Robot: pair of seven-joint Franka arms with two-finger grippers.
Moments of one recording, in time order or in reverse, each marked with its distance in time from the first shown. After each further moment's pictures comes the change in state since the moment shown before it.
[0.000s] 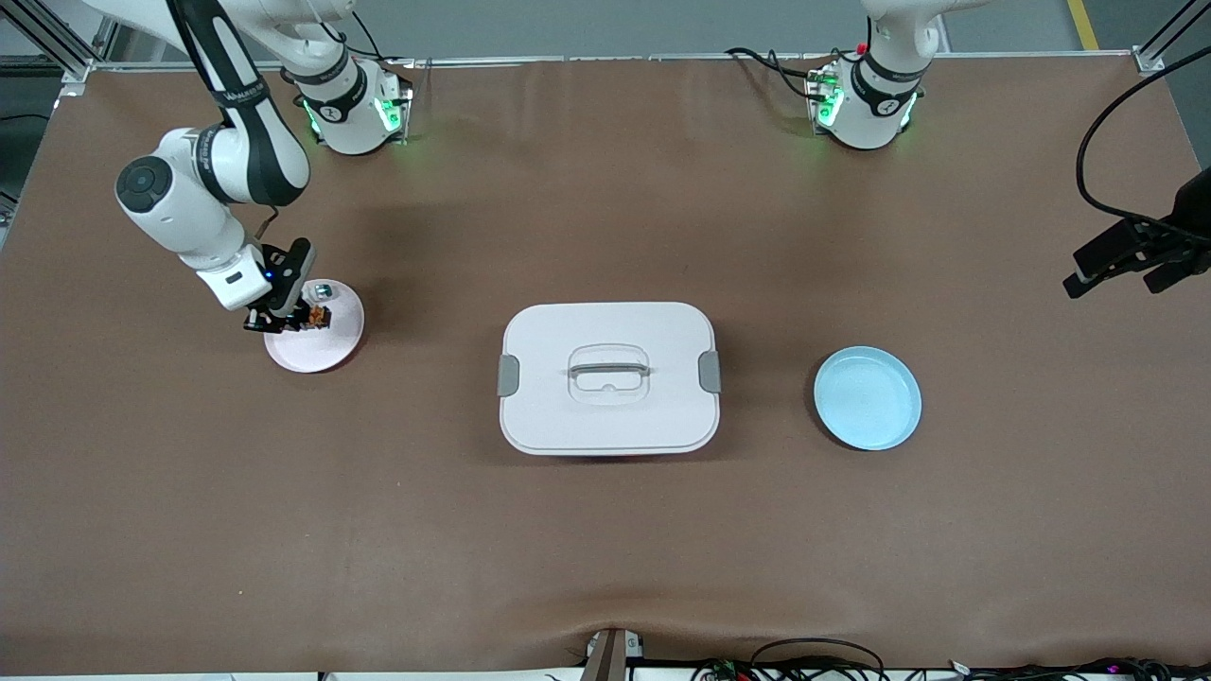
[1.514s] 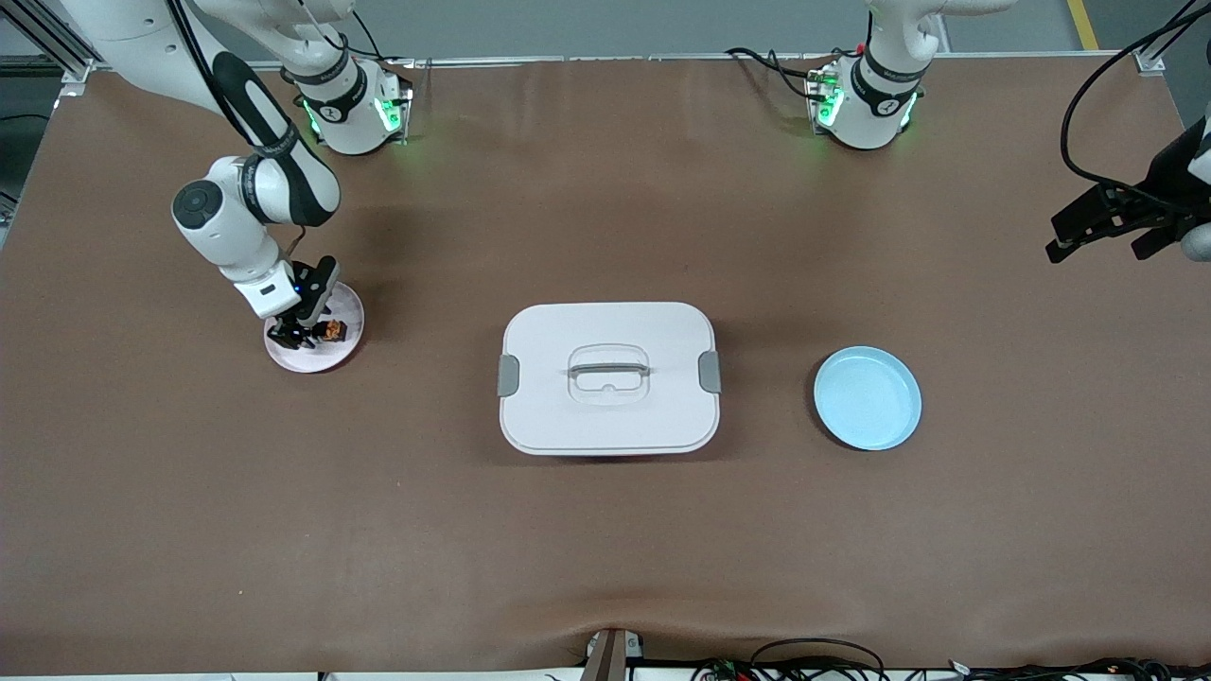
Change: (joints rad) left arm -0.267 -0.091 0.236 -0.074 0.049 -0.072 0.001; right arm -0.012 0.221 0.007 -0.052 0.004 0.323 0.005
